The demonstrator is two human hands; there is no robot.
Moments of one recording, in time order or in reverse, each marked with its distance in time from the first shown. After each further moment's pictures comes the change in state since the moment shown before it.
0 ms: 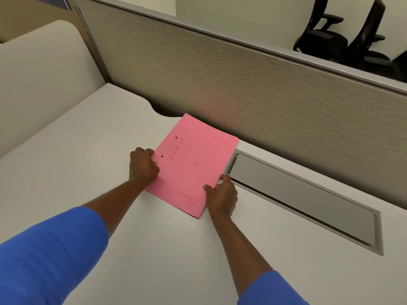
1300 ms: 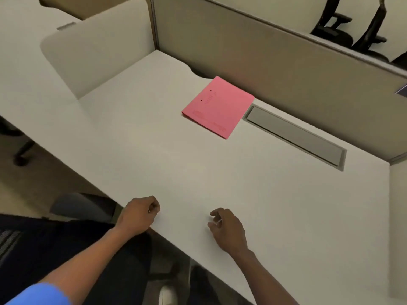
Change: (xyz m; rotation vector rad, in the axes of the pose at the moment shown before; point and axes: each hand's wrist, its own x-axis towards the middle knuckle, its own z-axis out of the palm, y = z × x) left_hand -0.452 -0.226 -0.098 -0.071 -0.382 0.063; right_hand -0.387 0.160 -0.103 -0.363 -0.492 -0.269
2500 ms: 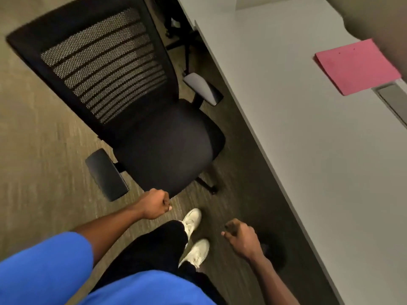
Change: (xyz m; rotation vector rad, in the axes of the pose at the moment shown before) left_hand -0.428 -0.123 0.200 -0.153 -0.136 -0.499; right_hand -0.305 0.098 0.109 -0.313 -0.633 -0.227
